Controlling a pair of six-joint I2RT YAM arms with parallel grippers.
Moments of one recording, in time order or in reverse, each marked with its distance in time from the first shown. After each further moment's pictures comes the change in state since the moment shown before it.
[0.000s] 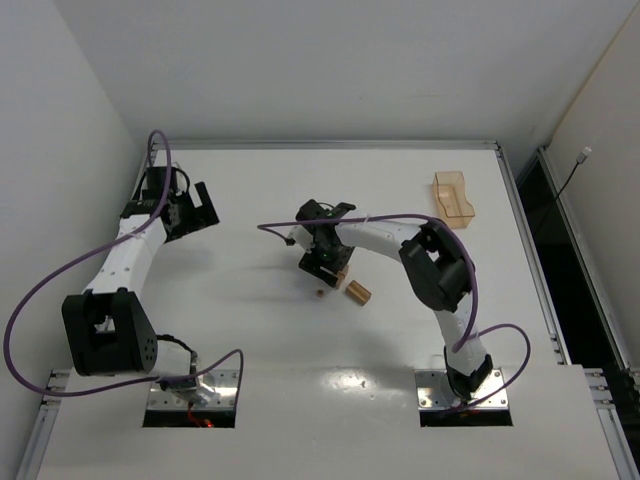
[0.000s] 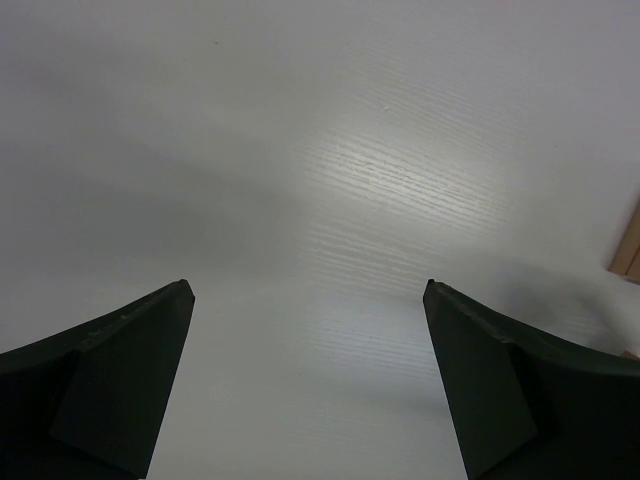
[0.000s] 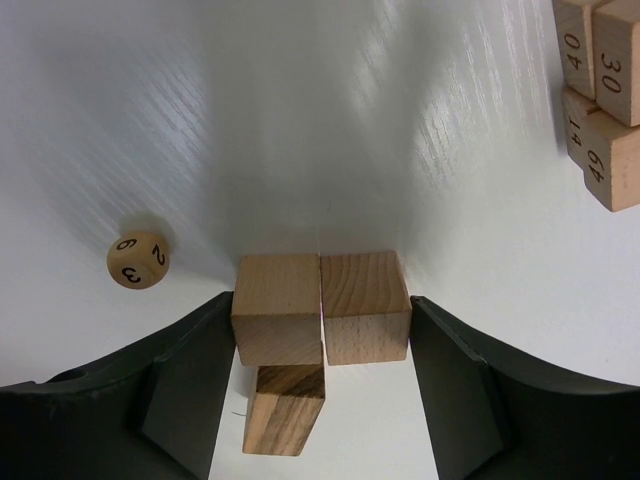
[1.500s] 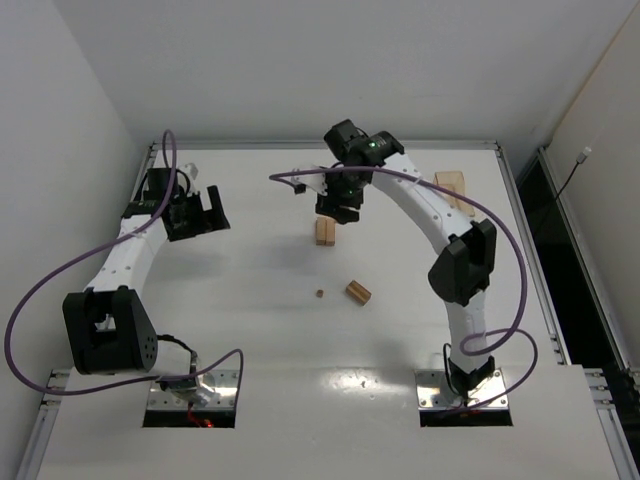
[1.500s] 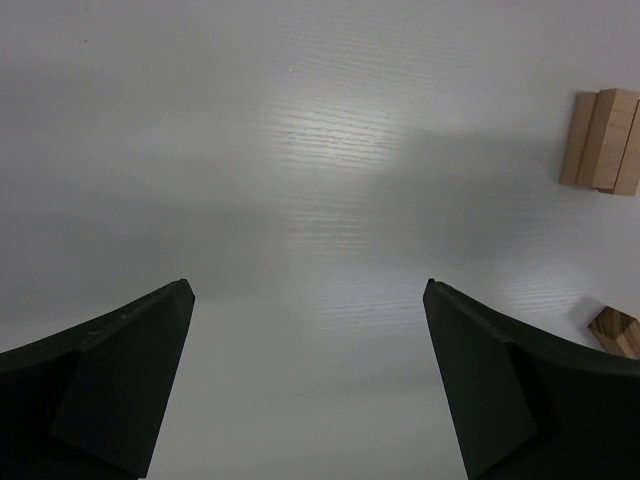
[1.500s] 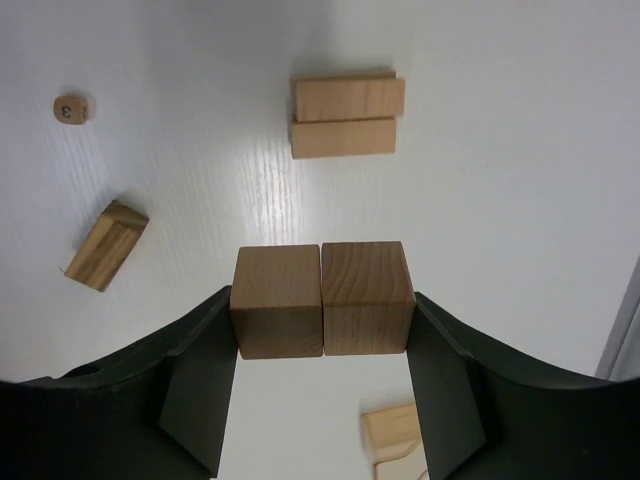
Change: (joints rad) left arm 0.000 0.008 -0.011 0.007 0.216 0.126; right arm -0.171 -0.063 0.533 -0.377 -0.188 -0.603
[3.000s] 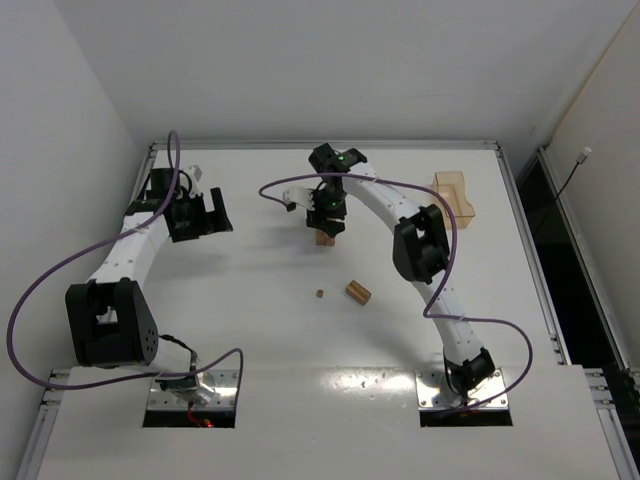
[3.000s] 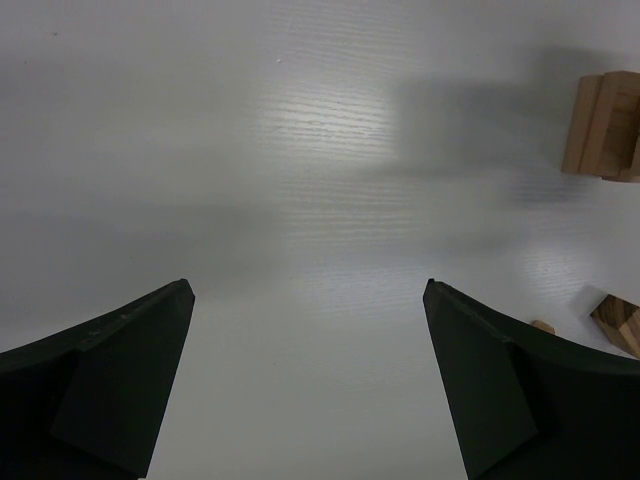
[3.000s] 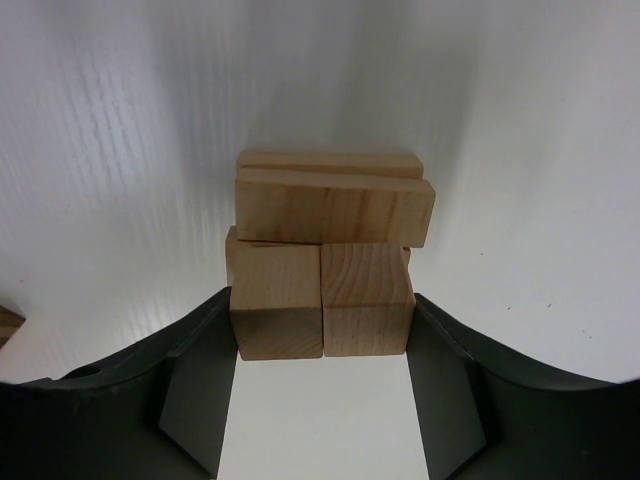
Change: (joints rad) left arm 0.000 0.040 0.002 0.003 0.037 0.019; right arm -0.031 0.427 0.230 0.023 -0.063 -0.137
